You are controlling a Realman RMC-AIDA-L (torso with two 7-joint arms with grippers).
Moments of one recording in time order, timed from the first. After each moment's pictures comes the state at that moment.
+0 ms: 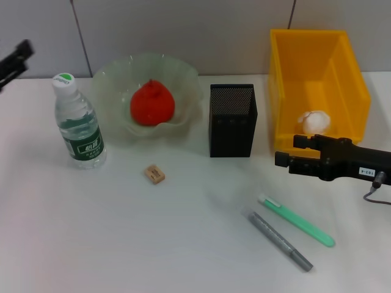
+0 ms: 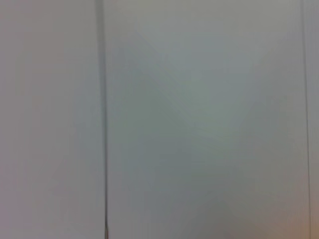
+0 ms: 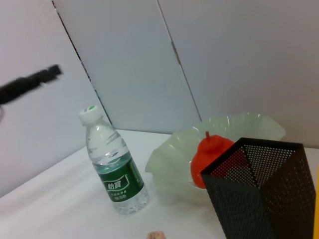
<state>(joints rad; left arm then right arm) -0.22 -2.06 1.02 0.99 1.23 1.04 -1.19 0.46 2.07 -0.78 -0.68 -1.84 -1.39 1.53</state>
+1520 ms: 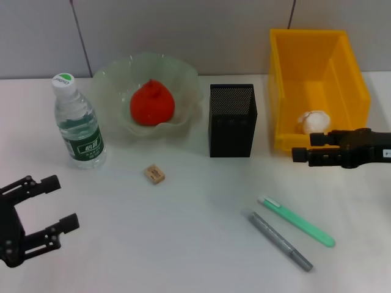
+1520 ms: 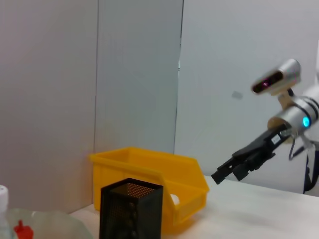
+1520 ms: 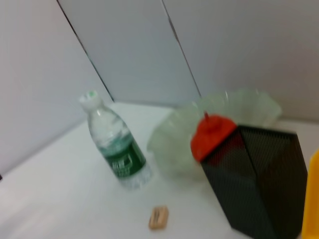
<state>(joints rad) -0.15 -1.98 0.78 0.72 1.61 1.78 -1.09 0.47 2.06 -0.78 -1.00 -2.05 -1.54 1.93</state>
